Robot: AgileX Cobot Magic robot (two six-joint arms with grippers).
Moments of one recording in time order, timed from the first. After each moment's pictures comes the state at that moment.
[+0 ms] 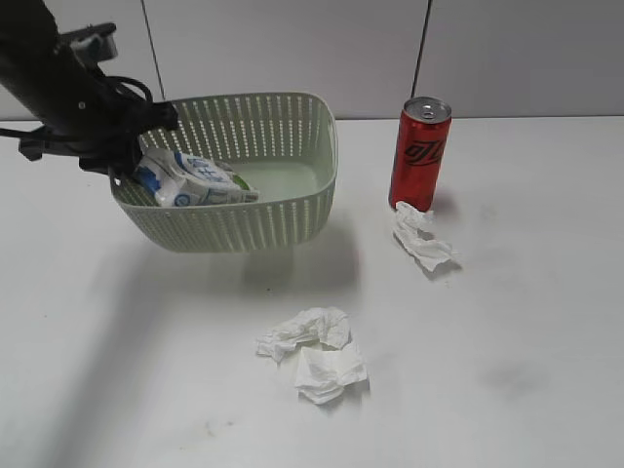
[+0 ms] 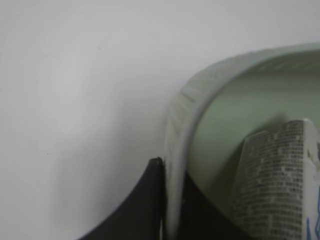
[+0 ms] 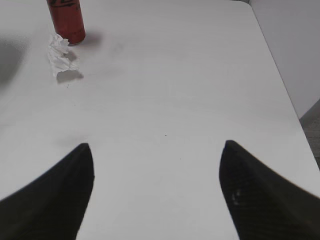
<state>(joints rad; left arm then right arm) -0.30 1.86 -1.33 -0.26 0.75 -0.22 0.04 -0.01 -0.50 0.00 1.05 -0.07</state>
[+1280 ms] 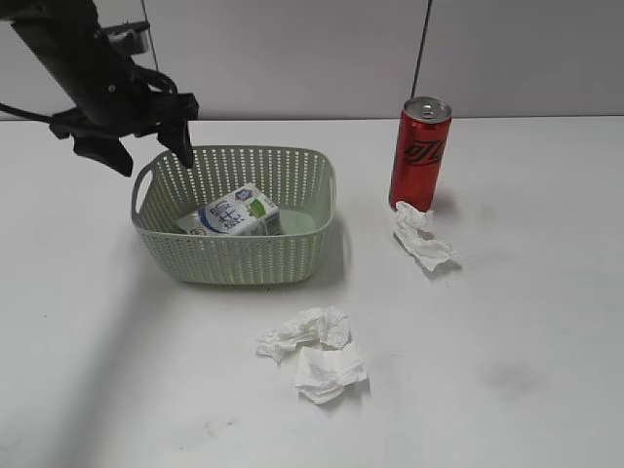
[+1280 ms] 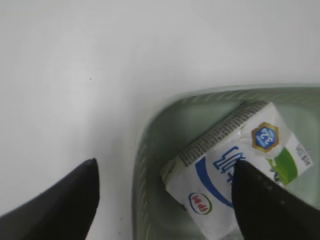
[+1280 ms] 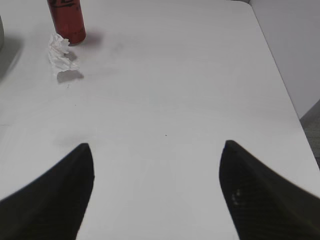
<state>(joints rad) -0.30 2.01 -1.58 -0.24 0.91 -0.16 0.04 -0.01 -0.50 0.00 1.05 -0.07</state>
